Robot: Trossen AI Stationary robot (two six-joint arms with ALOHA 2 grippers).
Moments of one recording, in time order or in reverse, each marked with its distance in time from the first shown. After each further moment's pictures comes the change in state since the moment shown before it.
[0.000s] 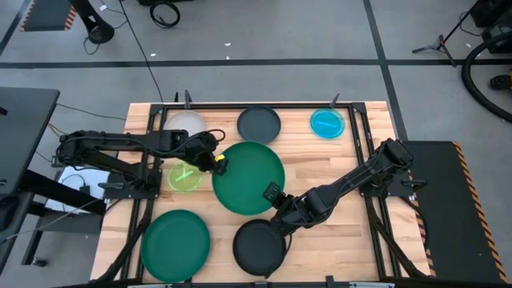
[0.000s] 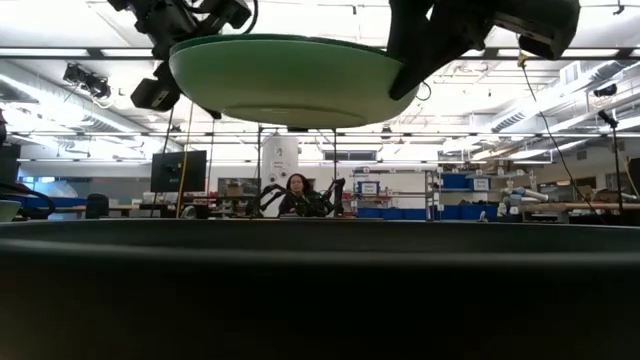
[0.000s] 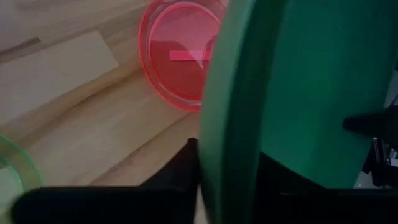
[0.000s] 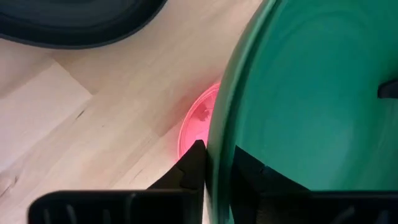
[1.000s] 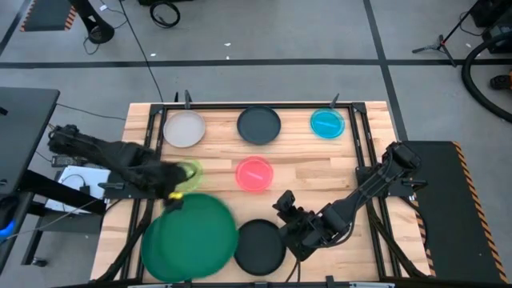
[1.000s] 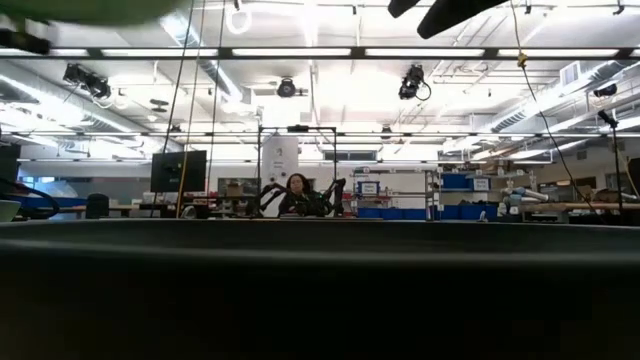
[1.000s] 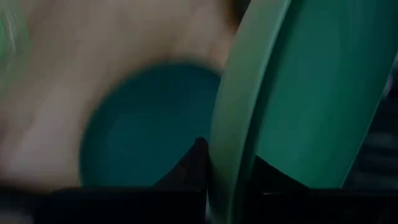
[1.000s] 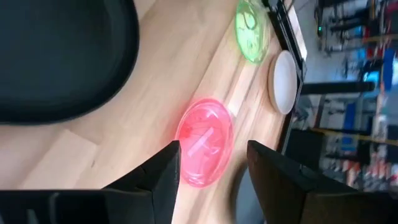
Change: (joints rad) left arm -0.423 -0.304 0.010 -0.424 0.218 -0.013; right arm 0.178 -0.028 0.003 0.011 0.184 0.362
